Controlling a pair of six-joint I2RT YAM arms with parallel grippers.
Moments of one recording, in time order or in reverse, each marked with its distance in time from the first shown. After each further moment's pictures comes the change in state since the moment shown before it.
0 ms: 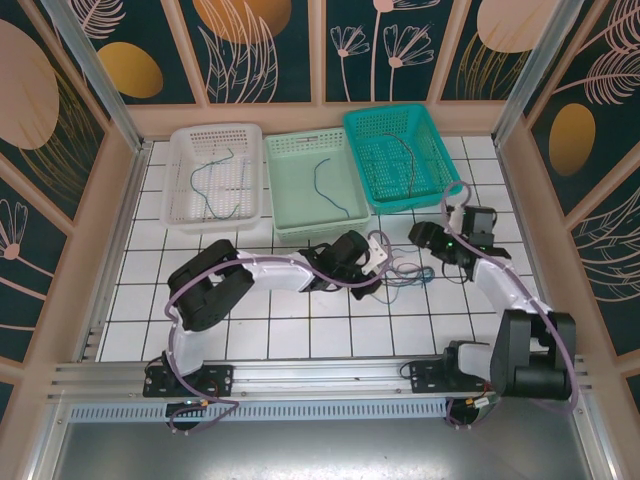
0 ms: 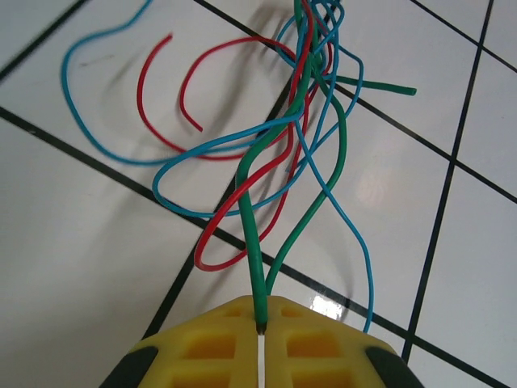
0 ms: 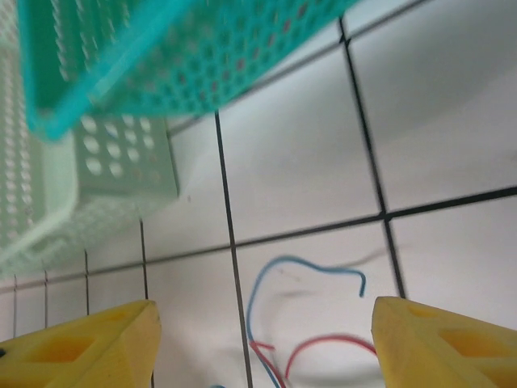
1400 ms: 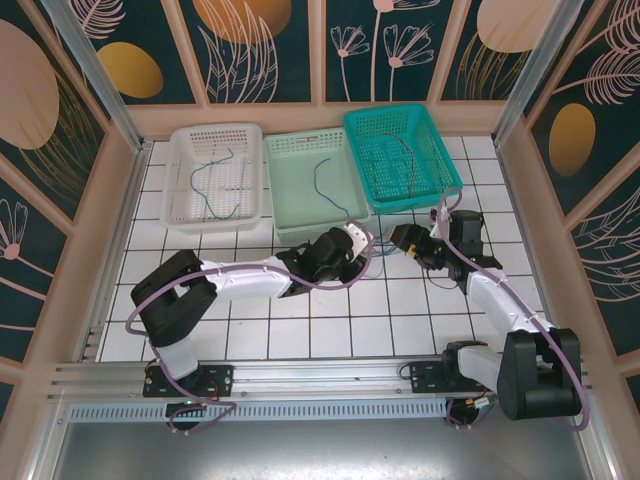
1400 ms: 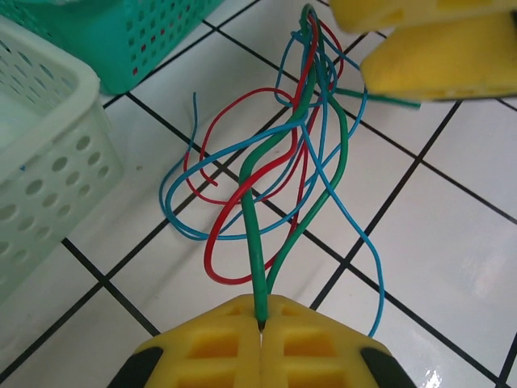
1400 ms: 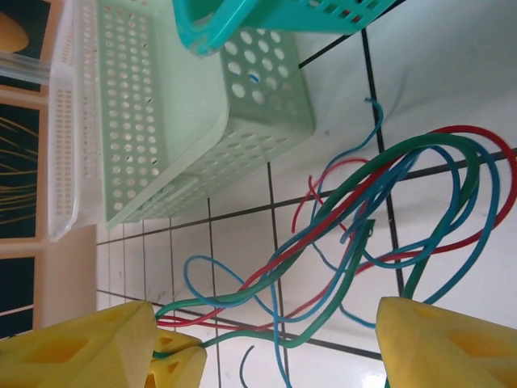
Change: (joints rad) left arm 0.000 -0.206 -0.135 0.081 -0.332 -0.016; right arm 0.106 -0.122 -0.076 0.097 -0.174 0.263
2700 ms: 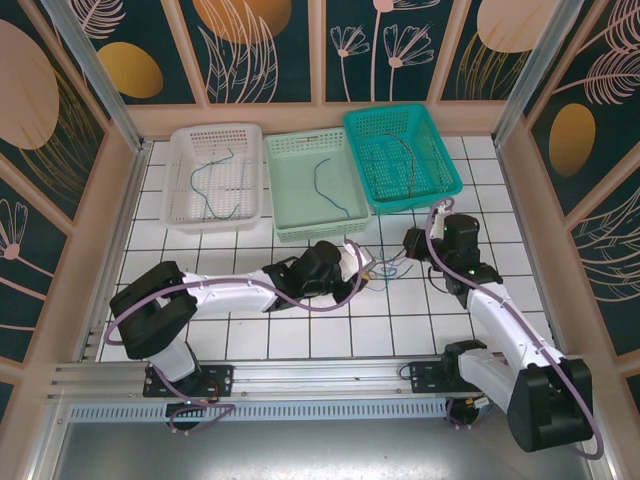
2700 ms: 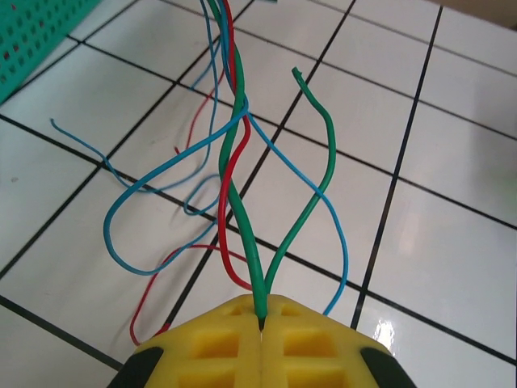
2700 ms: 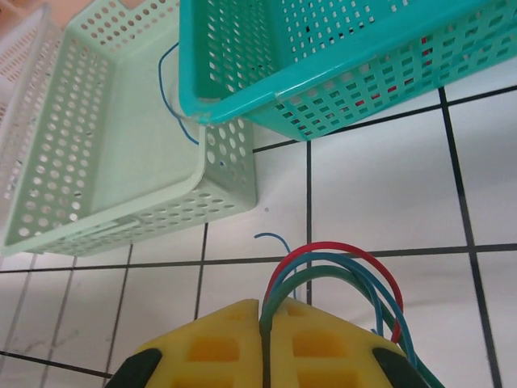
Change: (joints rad) left arm -0.041 -0.110 -0.140 0.069 0.211 0.090; right arm 0.132 -0.164 -0.018 -0.018 0.416 -0.246
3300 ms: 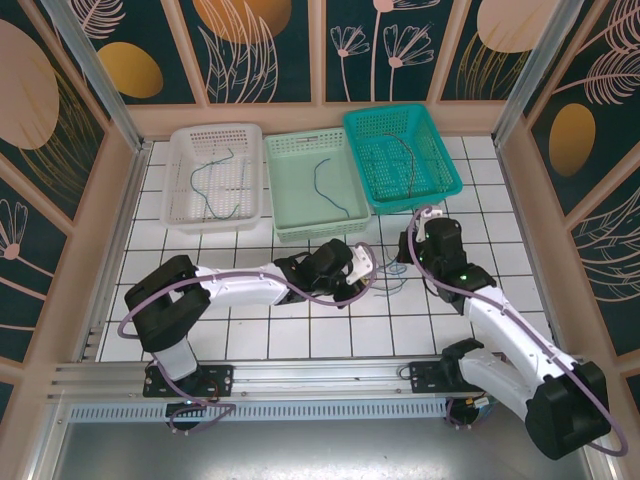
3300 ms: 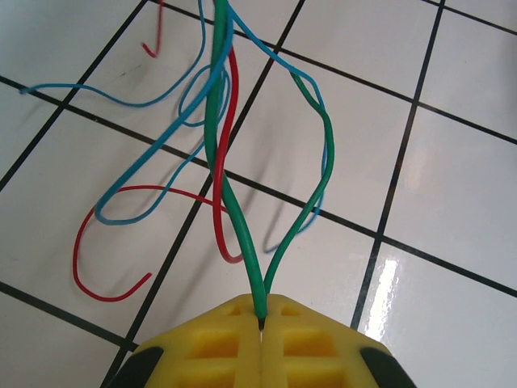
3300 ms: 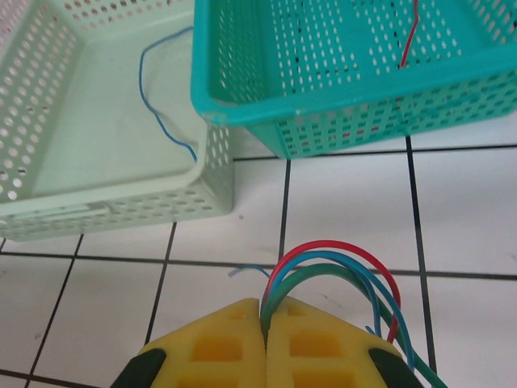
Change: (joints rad) left arm 0.000 0.074 0.098 -0.191 0.021 0.069; right arm 0.191 -0.052 0.035 -0.064 0.287 -0.105
